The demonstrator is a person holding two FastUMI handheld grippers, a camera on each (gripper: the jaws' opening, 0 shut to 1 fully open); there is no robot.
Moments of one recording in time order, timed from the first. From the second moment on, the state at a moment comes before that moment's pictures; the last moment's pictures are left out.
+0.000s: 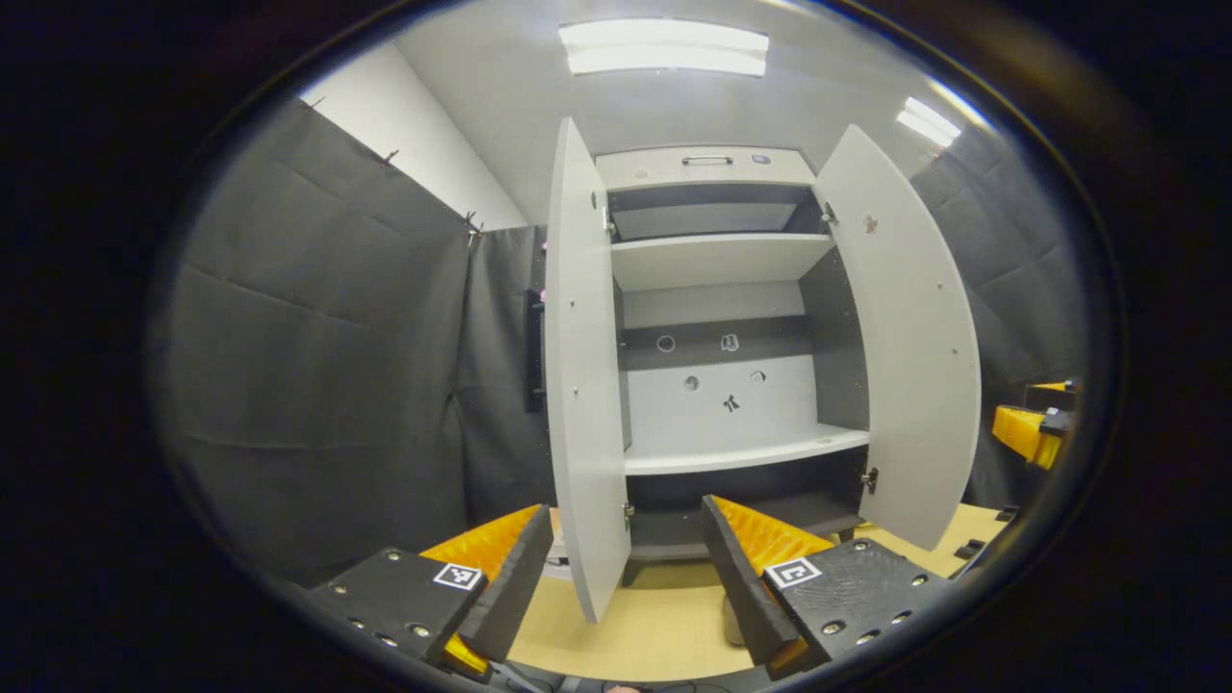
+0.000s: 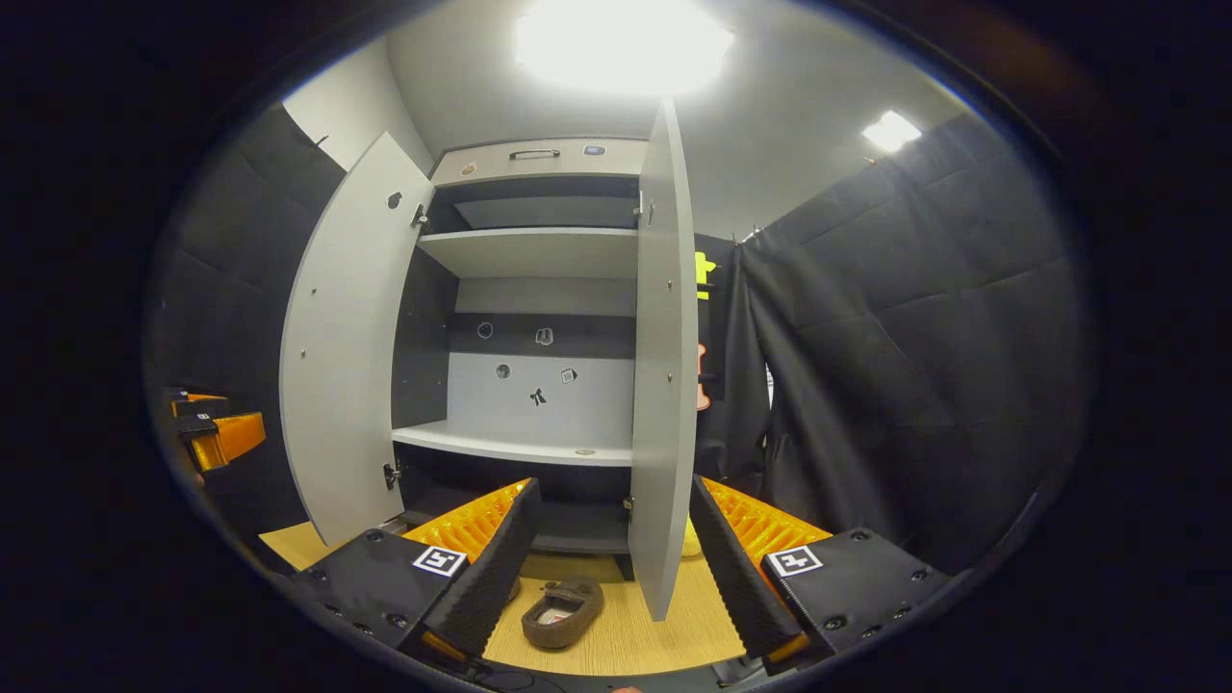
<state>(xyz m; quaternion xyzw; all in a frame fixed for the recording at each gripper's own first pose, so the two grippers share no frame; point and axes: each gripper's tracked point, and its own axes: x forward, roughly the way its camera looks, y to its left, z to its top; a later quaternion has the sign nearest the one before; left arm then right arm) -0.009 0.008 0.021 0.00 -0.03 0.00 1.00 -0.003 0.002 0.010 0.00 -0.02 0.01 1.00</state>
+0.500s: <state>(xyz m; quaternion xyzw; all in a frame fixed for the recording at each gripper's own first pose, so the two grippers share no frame) 0.011 0.001 0.013 0.00 -0.03 0.00 1.00 0.025 0.029 -0.015 -0.01 0.03 0.04 1.00</state>
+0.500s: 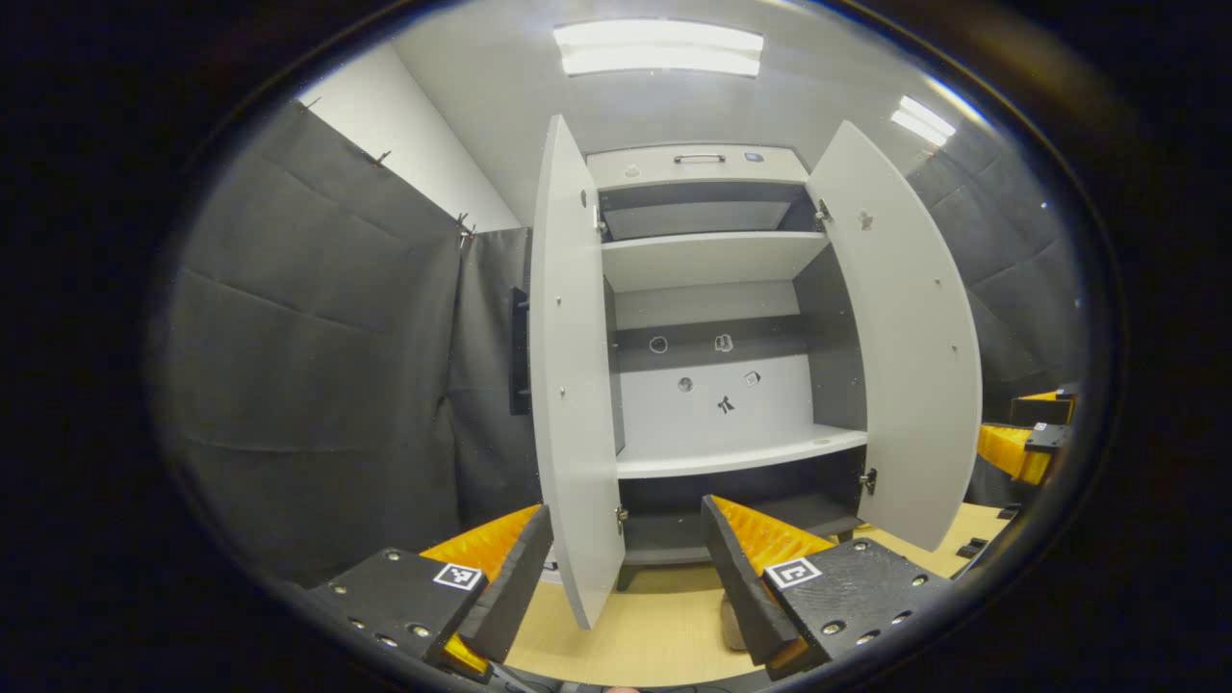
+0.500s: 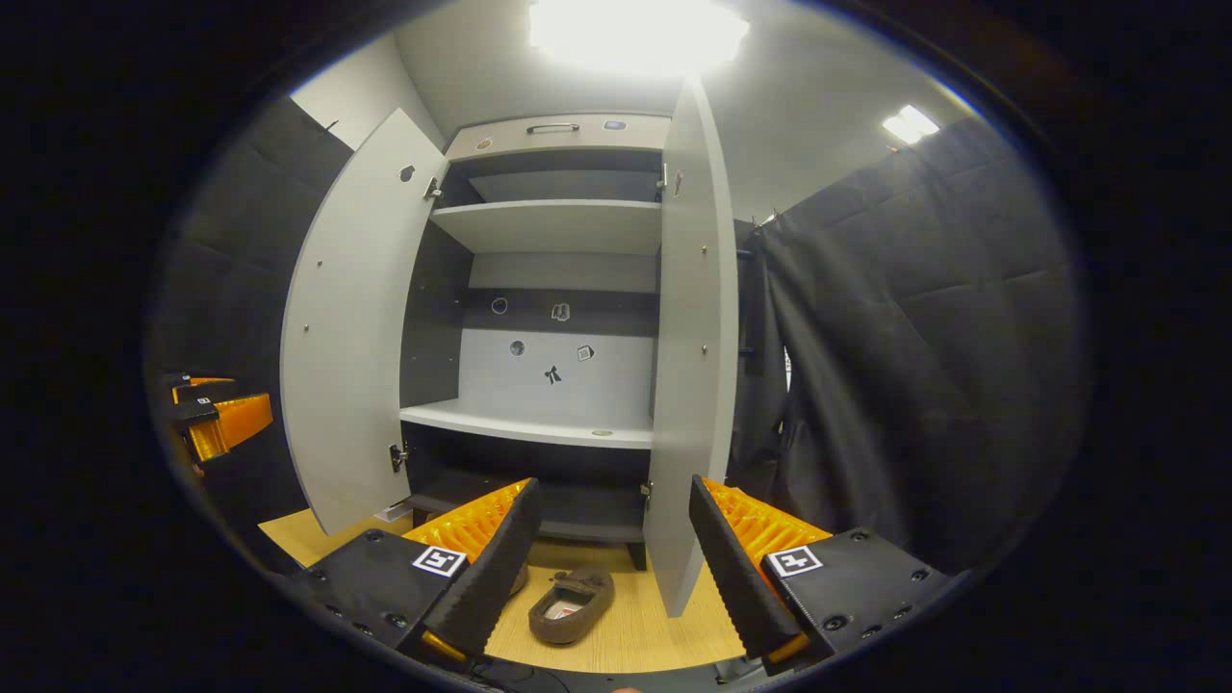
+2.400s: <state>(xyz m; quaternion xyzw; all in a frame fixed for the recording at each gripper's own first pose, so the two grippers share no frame) 0.122 -0.045 -0.034 0.01 0.02 -0.05 1.00 0.154 0.126 -0.328 0.01 0.41 0.12 0.90</state>
